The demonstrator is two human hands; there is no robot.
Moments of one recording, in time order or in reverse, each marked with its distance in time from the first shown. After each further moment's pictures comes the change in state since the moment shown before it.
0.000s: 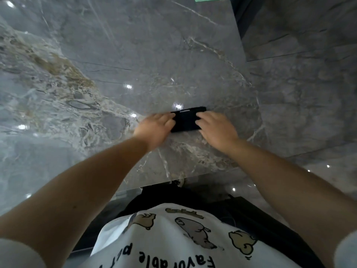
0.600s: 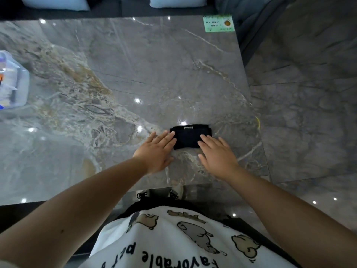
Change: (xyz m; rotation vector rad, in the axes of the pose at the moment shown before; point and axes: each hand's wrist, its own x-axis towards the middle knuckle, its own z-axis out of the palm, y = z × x) left_hand -0.049 0.022 0.016 0.133 -0.166 -0.073; right_hand -0.040 -0.024 0.006 -0.038 -0.123 0.074
